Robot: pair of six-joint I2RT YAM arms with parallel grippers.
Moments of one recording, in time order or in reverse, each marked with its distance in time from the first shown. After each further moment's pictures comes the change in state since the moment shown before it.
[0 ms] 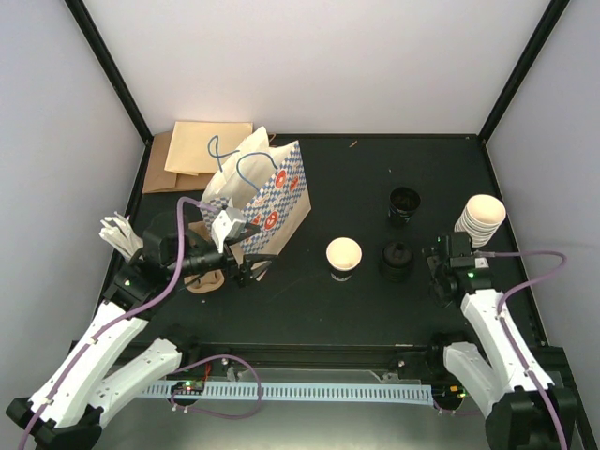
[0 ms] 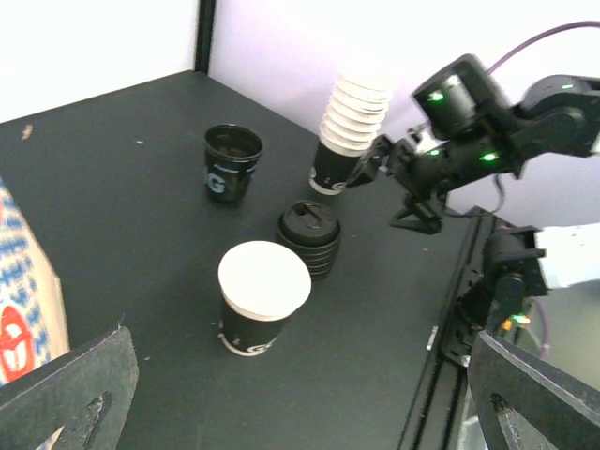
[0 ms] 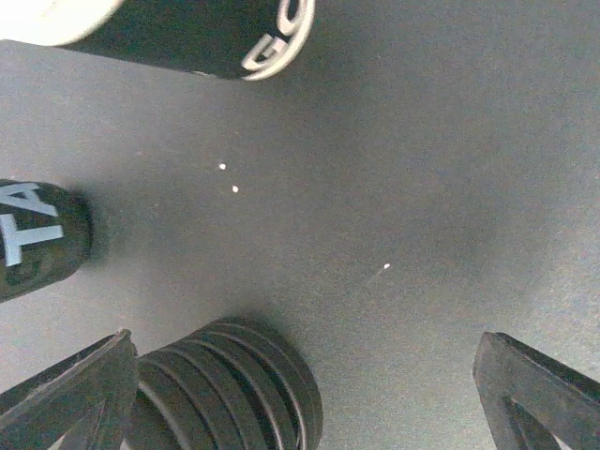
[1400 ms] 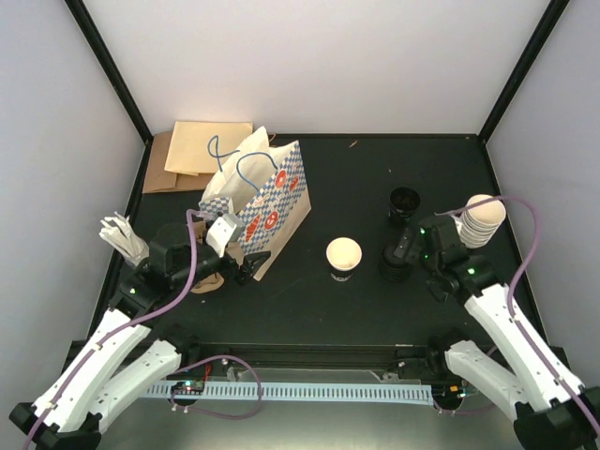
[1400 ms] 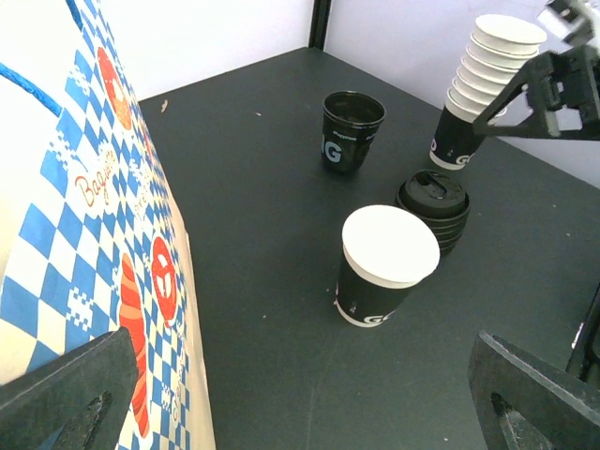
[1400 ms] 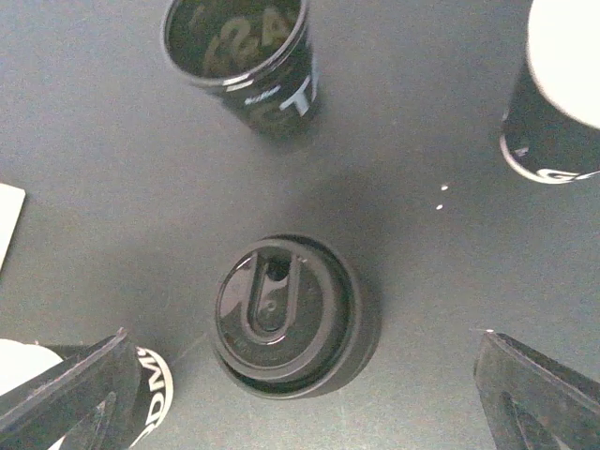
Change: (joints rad) left arm 0.000 -0.059 -0.123 0.013 -0.274 0.089; right arm 0.275 -0.045 0.246 -0.098 0.076 -0.653
